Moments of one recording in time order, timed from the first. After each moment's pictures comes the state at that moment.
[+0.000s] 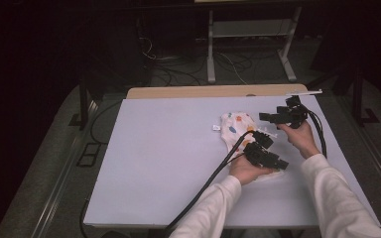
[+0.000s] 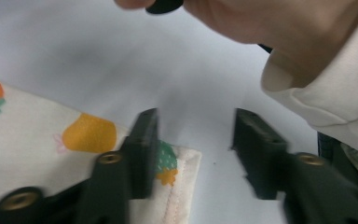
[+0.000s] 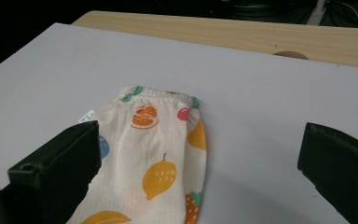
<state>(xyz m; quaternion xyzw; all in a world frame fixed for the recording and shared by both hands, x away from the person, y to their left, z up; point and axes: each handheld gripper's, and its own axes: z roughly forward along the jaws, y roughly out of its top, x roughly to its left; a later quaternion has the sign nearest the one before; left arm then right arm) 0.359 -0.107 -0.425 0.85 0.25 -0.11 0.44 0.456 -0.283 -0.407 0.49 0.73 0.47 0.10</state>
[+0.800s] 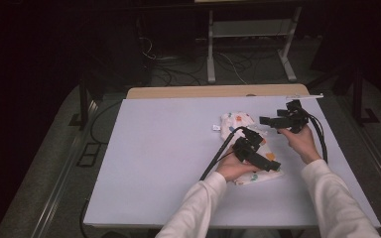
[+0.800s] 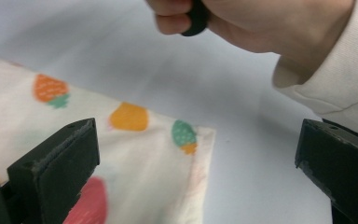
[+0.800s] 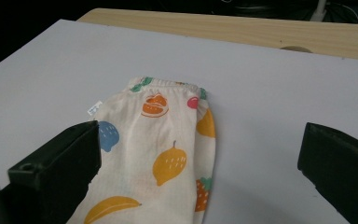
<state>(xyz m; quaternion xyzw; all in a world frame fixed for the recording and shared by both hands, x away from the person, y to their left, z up) 0.361 -0.070 -0.409 0.86 0.24 -0.07 0.44 0.441 -0.281 -0.410 0.48 0.73 0.47 0.11</state>
